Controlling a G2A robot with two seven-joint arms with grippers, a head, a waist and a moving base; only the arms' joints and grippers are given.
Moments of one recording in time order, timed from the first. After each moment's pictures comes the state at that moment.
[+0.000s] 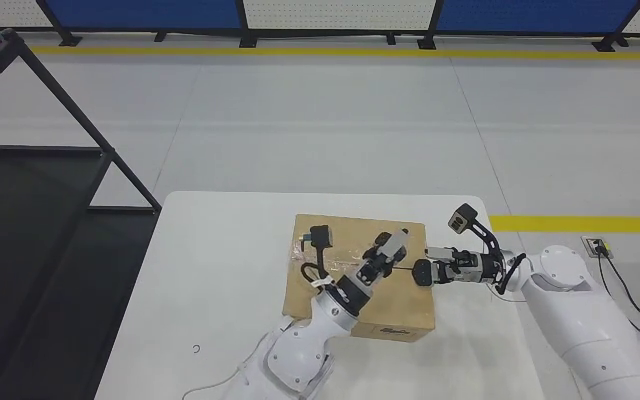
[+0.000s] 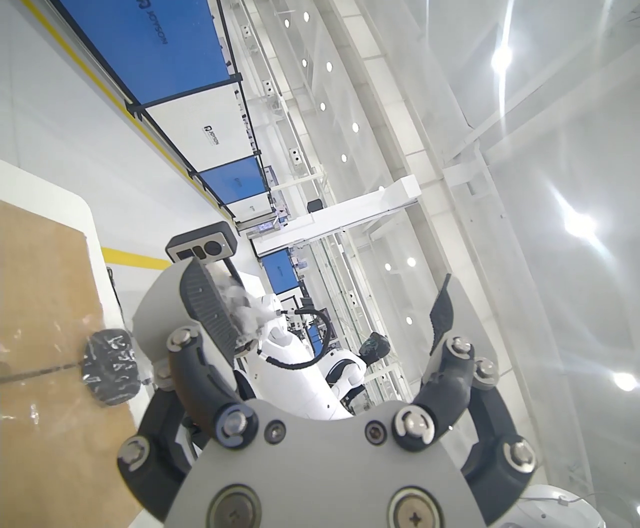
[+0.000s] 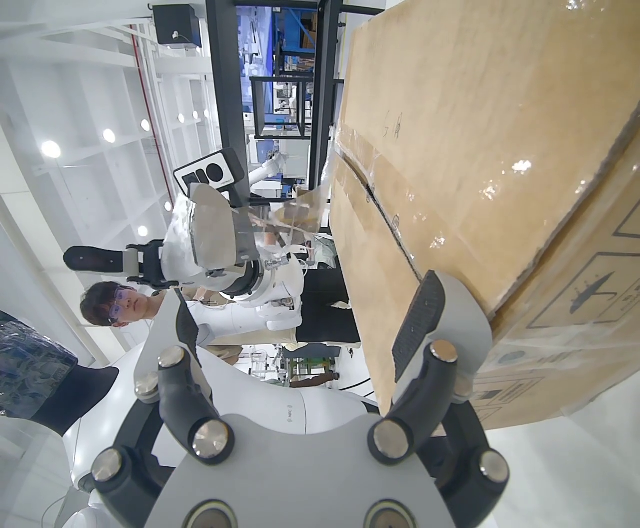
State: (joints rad) left arm 0.96 -1.50 -0.90 -1.58 -0.02 -0.27 -0.08; right arm -0.57 -0.99 1.07 -0.93 0.67 -0.29 1.44
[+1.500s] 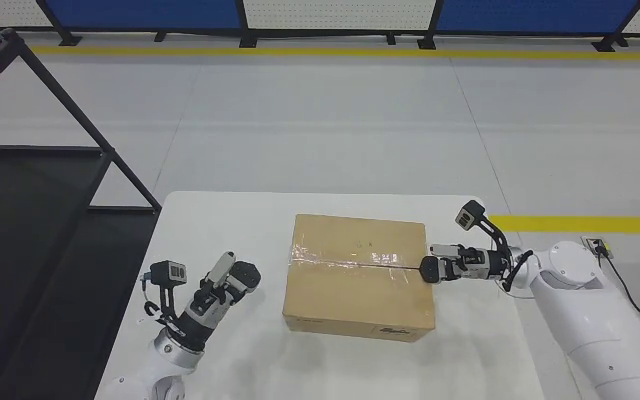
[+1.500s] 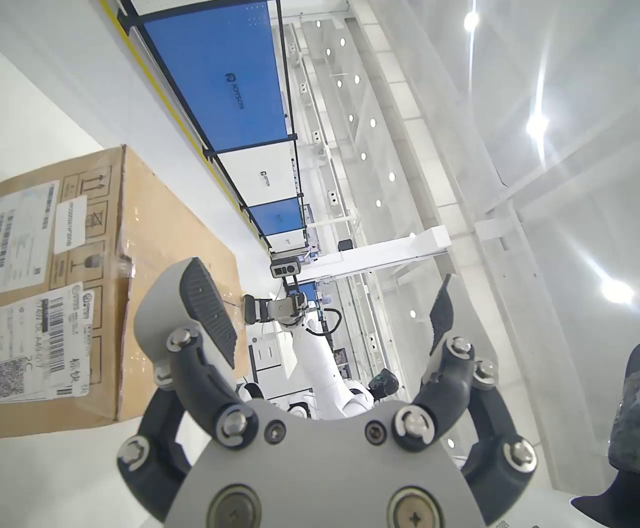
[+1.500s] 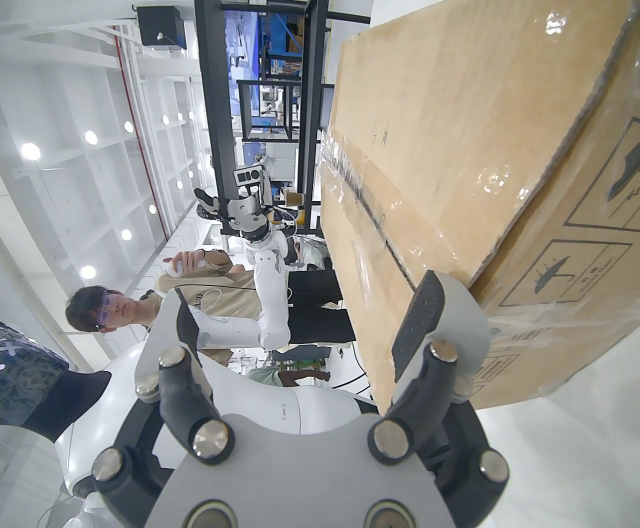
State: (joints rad) left arm 1.44 -1.39 -1.64 -1.97 -0.23 -0.15 -0.58; right arm -0.58 -0.98 1.13 -0.96 0.60 -0.26 1.44
